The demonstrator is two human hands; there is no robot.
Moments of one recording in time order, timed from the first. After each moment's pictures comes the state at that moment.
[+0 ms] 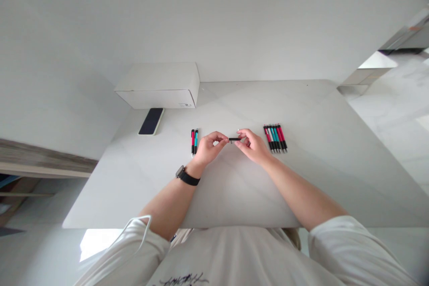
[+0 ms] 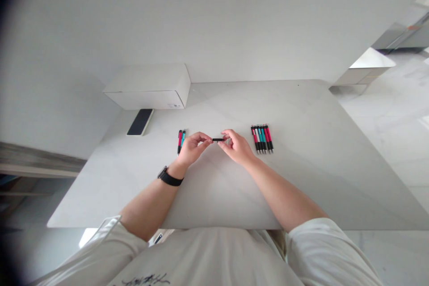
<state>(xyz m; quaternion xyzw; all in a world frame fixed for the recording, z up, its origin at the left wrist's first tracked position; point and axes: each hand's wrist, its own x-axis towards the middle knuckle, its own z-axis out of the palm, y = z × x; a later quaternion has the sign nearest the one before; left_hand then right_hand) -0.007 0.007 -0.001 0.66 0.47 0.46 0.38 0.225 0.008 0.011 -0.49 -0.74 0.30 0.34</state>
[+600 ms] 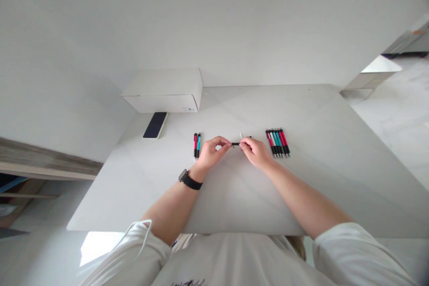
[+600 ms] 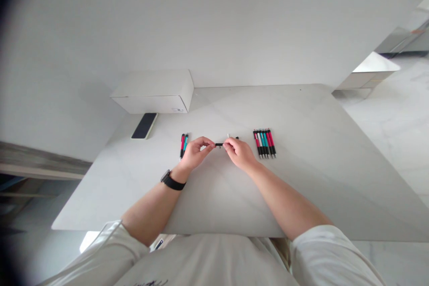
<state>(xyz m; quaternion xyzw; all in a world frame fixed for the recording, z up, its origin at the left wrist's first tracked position) -0.007 0.006 0.001 0.68 0.47 0.44 0.35 0.225 0.008 0.008 -0.49 -0.77 0.27 0.31</state>
